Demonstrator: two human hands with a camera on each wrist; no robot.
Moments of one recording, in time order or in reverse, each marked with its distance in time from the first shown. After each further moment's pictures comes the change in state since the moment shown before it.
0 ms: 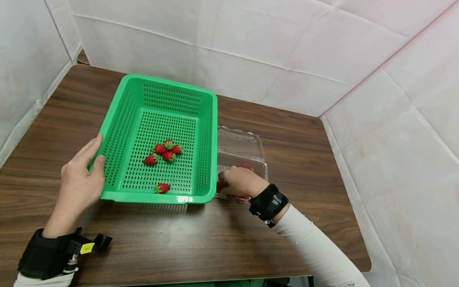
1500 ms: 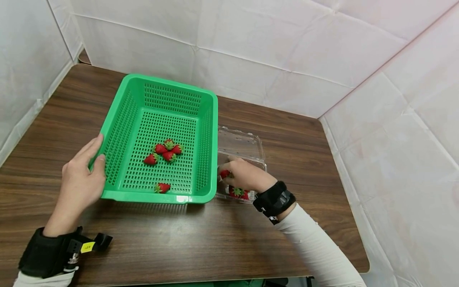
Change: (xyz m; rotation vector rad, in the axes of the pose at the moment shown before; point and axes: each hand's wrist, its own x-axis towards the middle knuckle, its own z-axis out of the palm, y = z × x) left_hand 0.002 0.001 0.001 -0.008 -0.002 -0.014; right_hand -0.007 0.009 -0.019 0.125 0.113 -0.100
